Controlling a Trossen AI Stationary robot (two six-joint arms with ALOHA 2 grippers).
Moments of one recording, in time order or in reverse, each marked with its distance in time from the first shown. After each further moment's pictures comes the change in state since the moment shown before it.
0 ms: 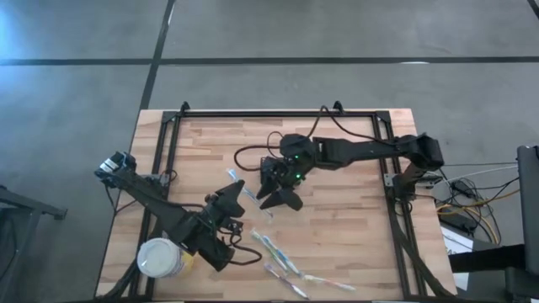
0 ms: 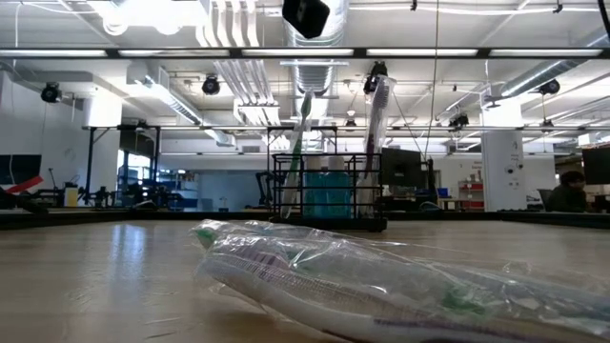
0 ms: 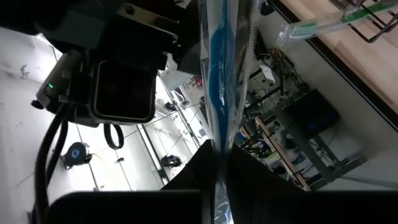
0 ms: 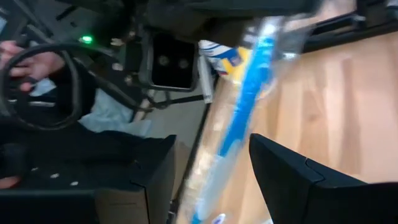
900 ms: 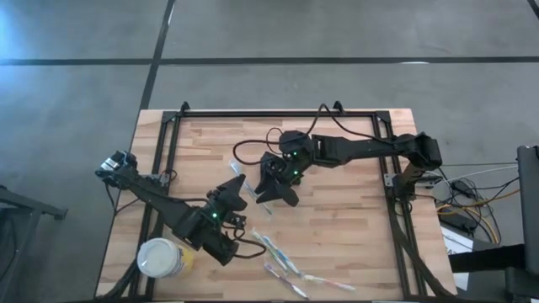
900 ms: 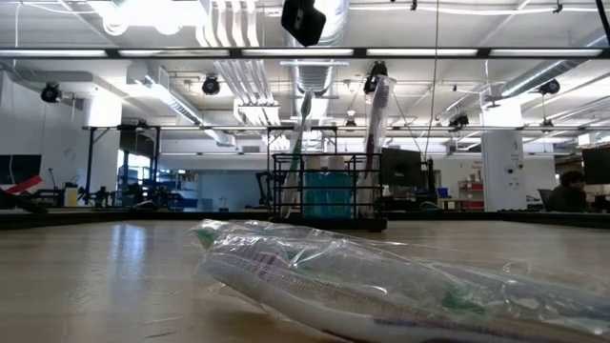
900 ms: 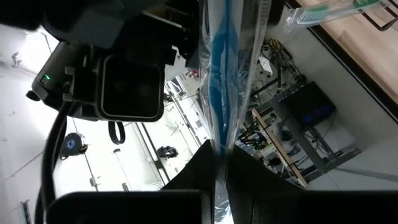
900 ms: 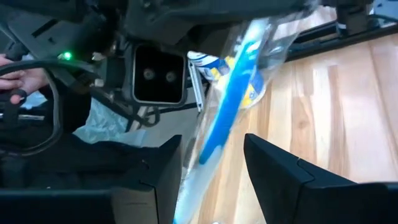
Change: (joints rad) left arm 0.044 0.000 0.011 0.003 -0.015 0.001; right arm -0.020 0.016 -0.005 0.034 0.020 0.022
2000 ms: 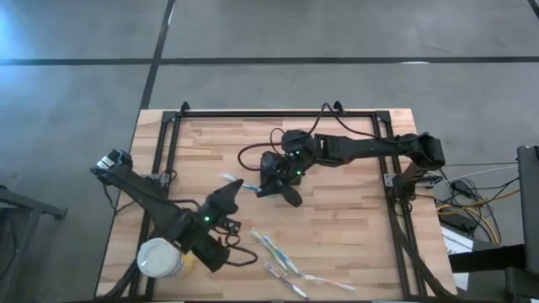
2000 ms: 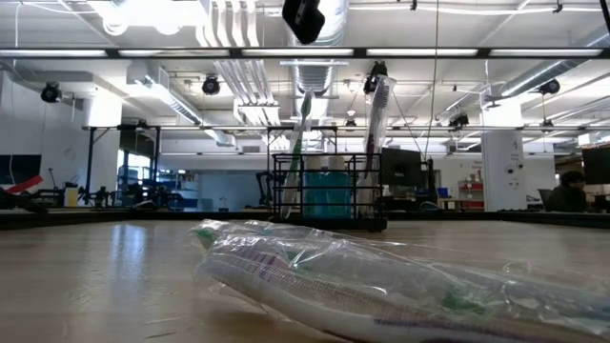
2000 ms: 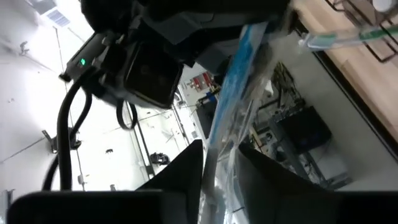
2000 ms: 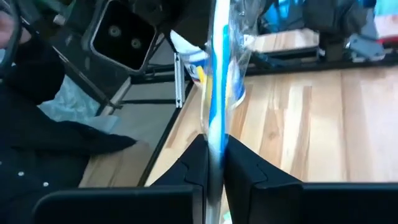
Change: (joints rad) left arm -0.050 -0.038 0.002 0.049 0.012 -0.045; right arm 0.001 -0.030 -0.020 -0.022 0.040 -0.222
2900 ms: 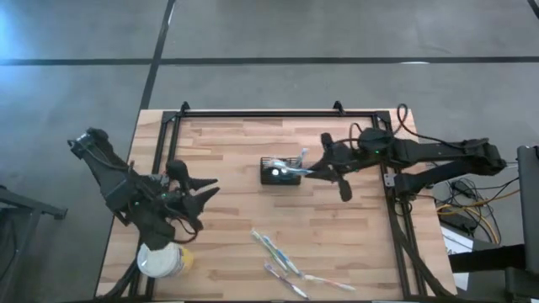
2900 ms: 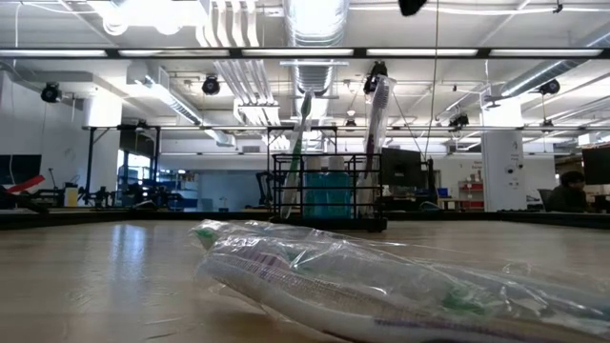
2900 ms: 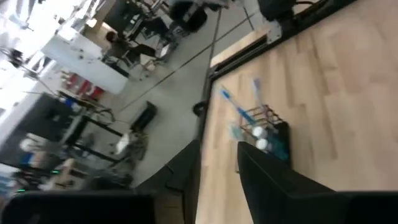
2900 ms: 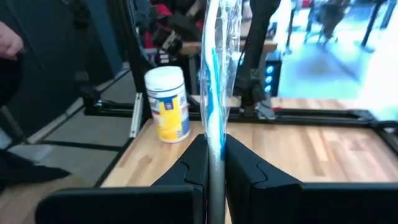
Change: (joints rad) left arm -0.118 -0.393 -0.166 0.155 0.323 -0.766; right arm 0.003 -0.635 -0.541 0.173 0.309 -0.145
